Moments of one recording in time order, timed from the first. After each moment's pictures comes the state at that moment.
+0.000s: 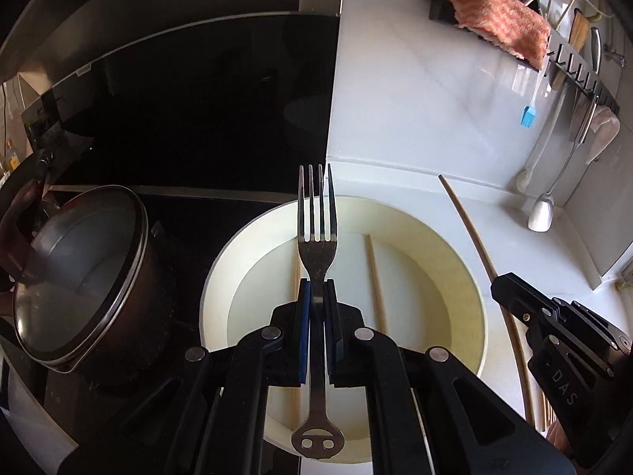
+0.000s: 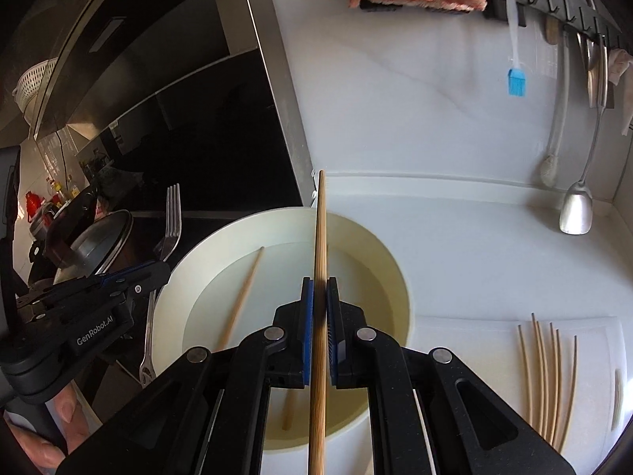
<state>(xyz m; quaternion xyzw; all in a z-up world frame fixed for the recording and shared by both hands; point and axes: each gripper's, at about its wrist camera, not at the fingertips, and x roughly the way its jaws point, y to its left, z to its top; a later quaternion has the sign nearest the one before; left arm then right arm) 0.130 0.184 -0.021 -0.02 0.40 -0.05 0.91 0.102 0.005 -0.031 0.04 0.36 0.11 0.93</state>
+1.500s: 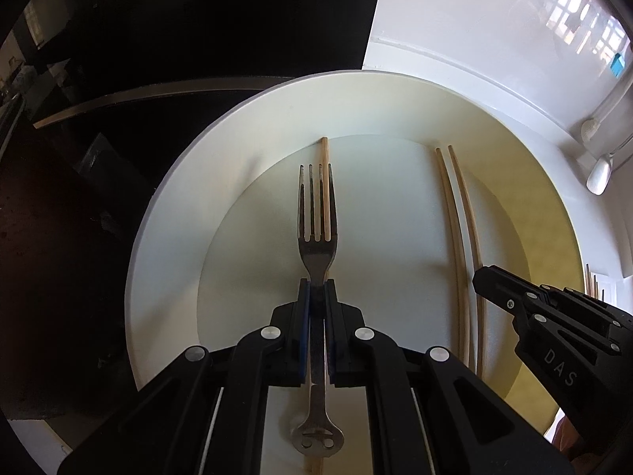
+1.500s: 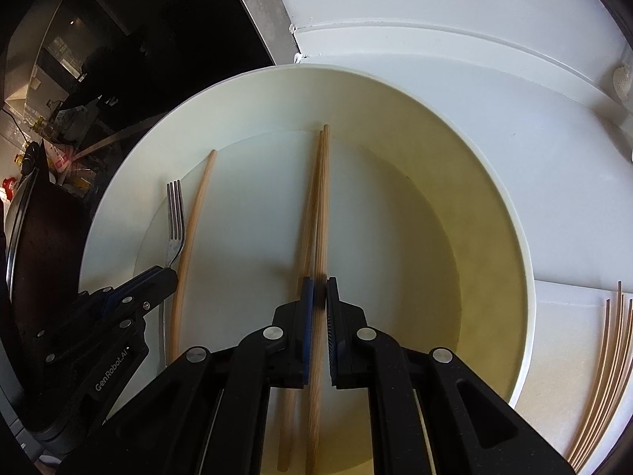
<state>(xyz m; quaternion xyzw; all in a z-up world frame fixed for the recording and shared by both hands) 0.217 0.184 -0.121 -0.02 0.56 -0.04 0.82 0.210 0.029 -0.133 0.06 0.57 0.10 0.81</state>
